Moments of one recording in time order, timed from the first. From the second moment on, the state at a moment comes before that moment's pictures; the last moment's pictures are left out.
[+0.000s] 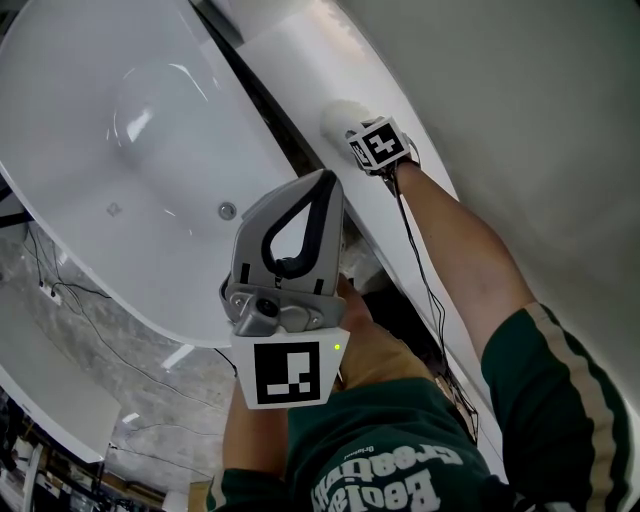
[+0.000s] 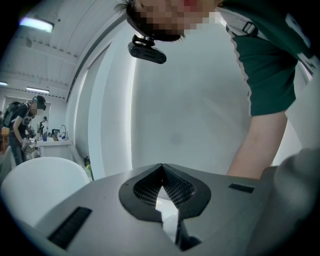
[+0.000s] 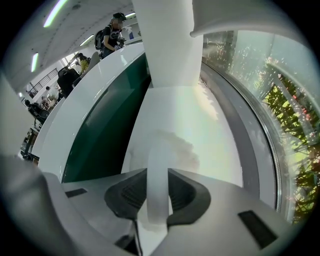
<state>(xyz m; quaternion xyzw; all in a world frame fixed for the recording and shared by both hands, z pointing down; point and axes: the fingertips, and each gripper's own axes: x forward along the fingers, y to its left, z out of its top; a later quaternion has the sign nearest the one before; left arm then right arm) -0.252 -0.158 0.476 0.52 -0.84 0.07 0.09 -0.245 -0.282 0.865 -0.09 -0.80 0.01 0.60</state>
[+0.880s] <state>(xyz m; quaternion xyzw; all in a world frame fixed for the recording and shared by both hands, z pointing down) -0.243 -0.151 0.482 0.53 -0.84 0.06 0.10 -0.240 -0.286 0.838 -0.06 -0.85 -0.04 0.52</state>
